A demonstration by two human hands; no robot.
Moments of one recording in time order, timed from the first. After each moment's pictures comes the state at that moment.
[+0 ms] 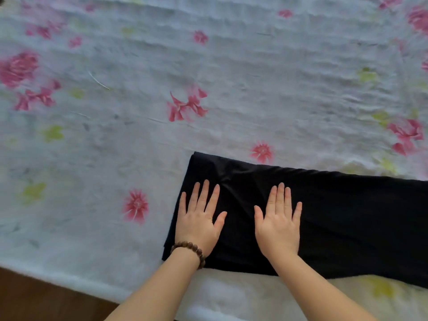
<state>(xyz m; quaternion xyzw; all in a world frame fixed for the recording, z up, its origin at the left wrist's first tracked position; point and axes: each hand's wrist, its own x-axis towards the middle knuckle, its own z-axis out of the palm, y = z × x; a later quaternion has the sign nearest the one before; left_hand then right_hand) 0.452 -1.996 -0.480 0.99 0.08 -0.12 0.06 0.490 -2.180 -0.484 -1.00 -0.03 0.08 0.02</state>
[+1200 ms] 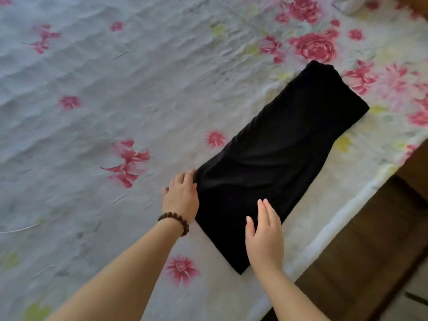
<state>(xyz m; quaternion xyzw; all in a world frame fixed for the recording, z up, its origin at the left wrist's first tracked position) 0.597 -1.905 -0.425 0.94 -0.22 -0.23 0.15 0.413 -1.995 -0.435 -0.86 0.45 -0.03 0.24</state>
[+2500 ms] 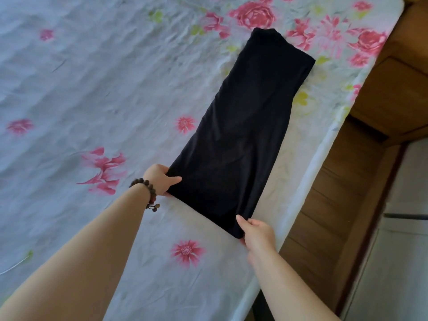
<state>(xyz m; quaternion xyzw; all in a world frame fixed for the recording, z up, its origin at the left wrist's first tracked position) 0.651 -1.907 -0.403 0.84 -0.14 -0.50 0.18 0.393 -1.935 -0.412 -0.33 0.75 -0.05 0.58</state>
